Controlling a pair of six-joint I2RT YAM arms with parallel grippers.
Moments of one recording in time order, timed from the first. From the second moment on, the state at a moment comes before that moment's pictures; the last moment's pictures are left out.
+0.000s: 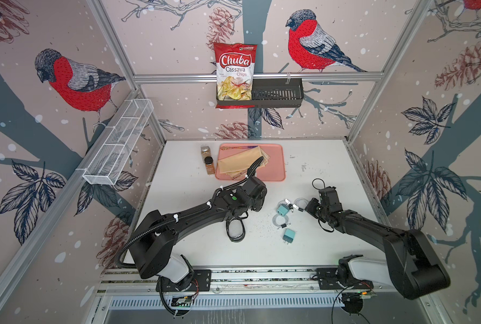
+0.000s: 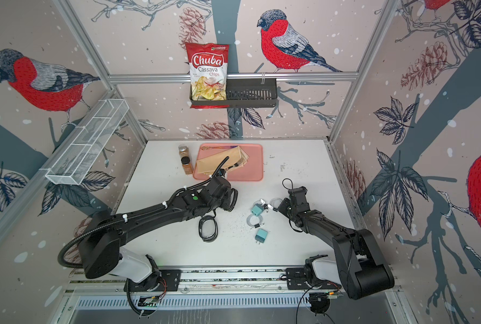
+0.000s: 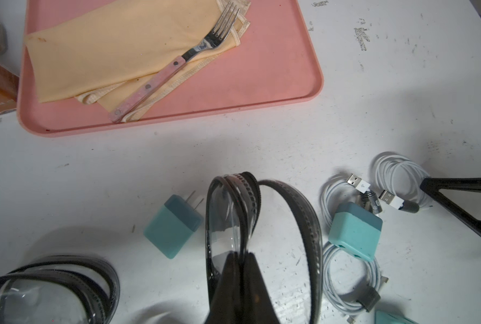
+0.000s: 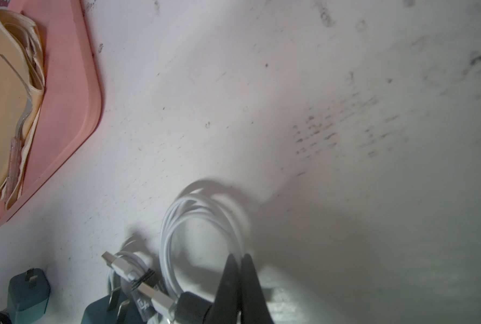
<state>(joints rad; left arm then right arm) -0.88 1.51 1.03 -0.39 -0.29 -0.55 0.31 1.26 0.41 -0.02 -0.04 0.79</state>
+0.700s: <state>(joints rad) -0.88 1.55 1.03 -0.34 -0.25 -0.55 0.79 1.31 0.75 -0.11 0.07 0.84</state>
